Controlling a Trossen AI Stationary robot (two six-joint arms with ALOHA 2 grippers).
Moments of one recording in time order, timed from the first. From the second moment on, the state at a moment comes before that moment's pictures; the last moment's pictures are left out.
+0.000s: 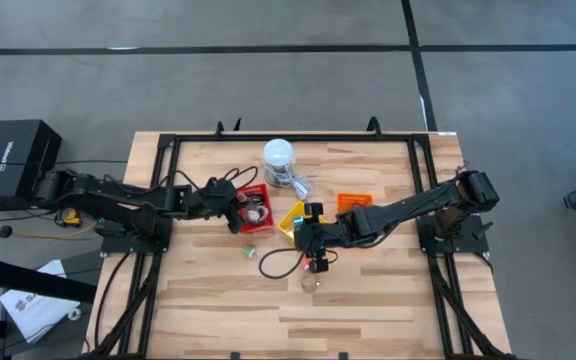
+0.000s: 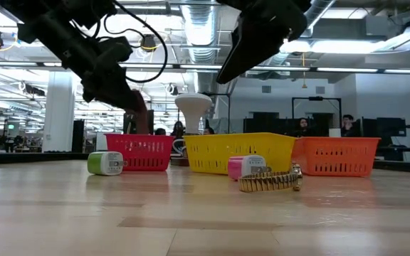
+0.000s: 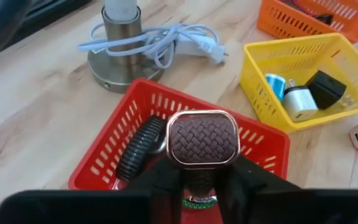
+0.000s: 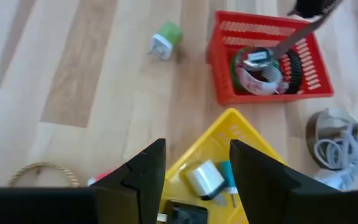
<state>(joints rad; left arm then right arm) 0.03 1.10 0.51 -0.10 -0.39 -0.45 0.26 1.72 1.26 -0.45 0.32 -0.05</state>
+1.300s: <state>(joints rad) -0.40 1.16 0.51 -0.05 -0.34 -0.31 0.39 1.72 1.22 -0.46 0.21 0.47</state>
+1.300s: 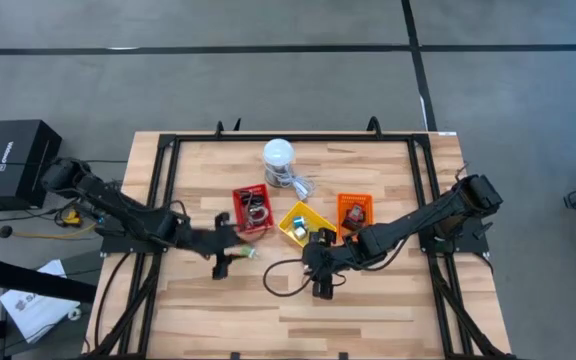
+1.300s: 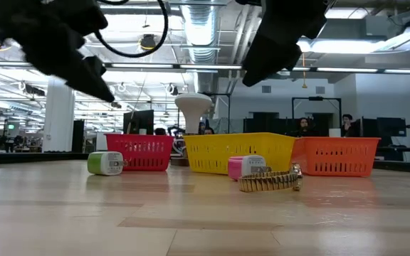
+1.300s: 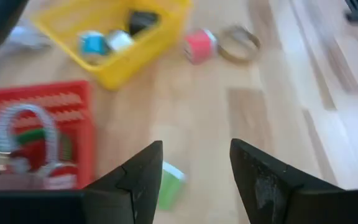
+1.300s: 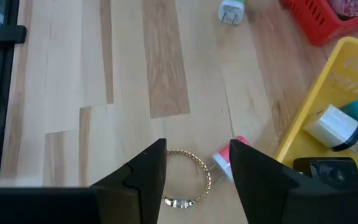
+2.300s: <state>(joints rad) -0.32 1.53 0.52 0.05 -0.21 -0.09 0.39 1.72 1.22 -0.44 0.21 0.46</state>
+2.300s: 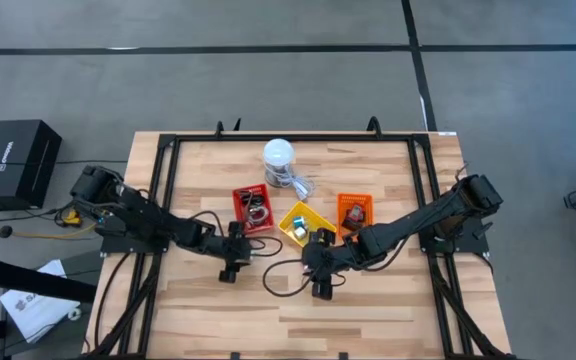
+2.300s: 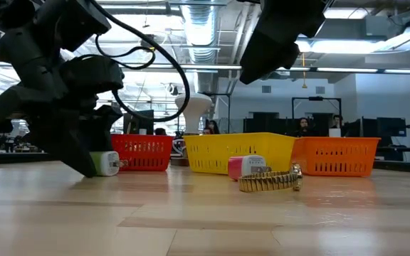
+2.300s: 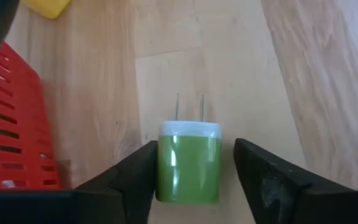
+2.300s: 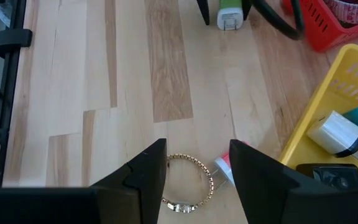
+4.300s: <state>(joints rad) -0.01 1.69 0.70 0.56 -0.06 0.09 0.45 1.72 1.22 -0.54 0.26 0.60</state>
